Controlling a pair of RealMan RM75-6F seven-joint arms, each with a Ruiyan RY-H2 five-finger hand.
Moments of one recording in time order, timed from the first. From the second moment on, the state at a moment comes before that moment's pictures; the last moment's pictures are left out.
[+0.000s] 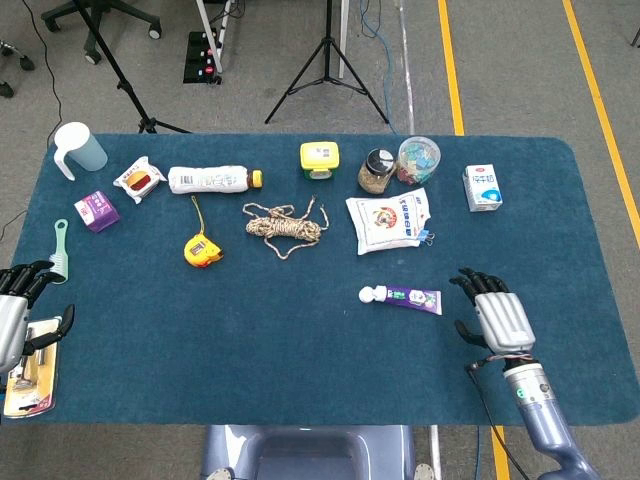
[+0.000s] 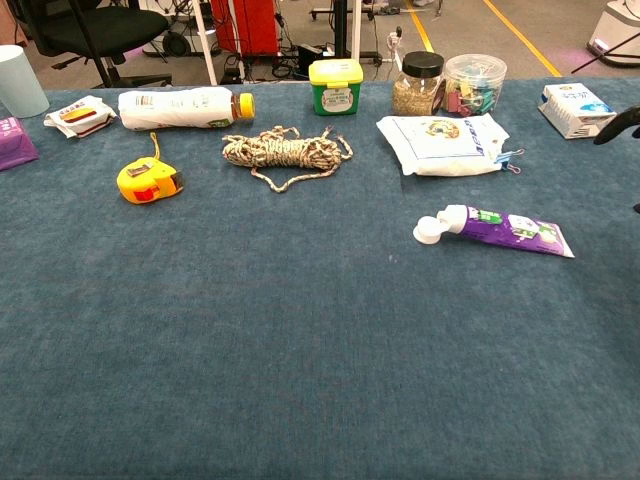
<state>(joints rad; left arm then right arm) -0.14 -1.04 -0.11 -1.75 1.50 1.51 0.18 0.34 -1.29 0.15 -1.70 -1.30 1.18 -0.22</state>
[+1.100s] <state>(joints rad) -0.16 -1.04 -0.11 -1.71 1.47 1.48 0.15 0.55 -1.53 0.20 -1.52 -0.96 1.04 -0.48</state>
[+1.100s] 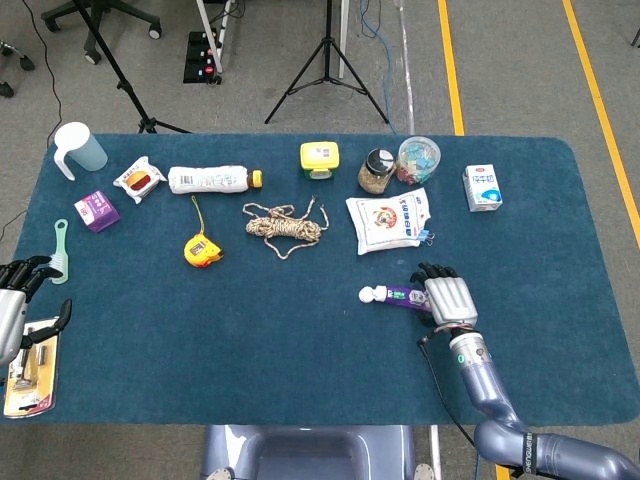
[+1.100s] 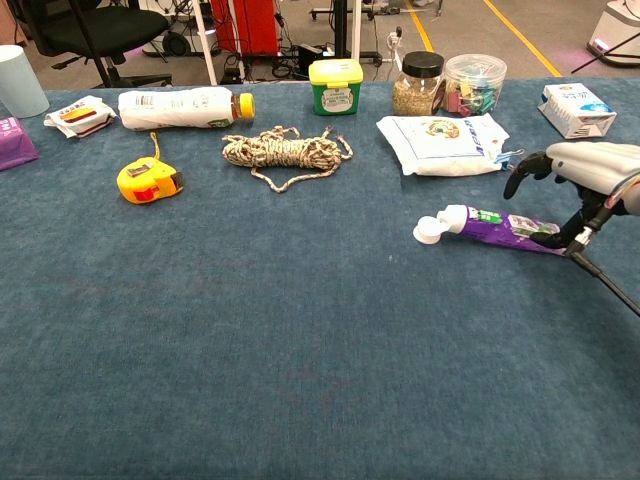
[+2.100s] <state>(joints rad) -0.15 -1.04 -0.10 -1.71 1.46 1.48 0.14 0.61 -1.55 0.20 -1.40 -0.97 0.99 -0.43</state>
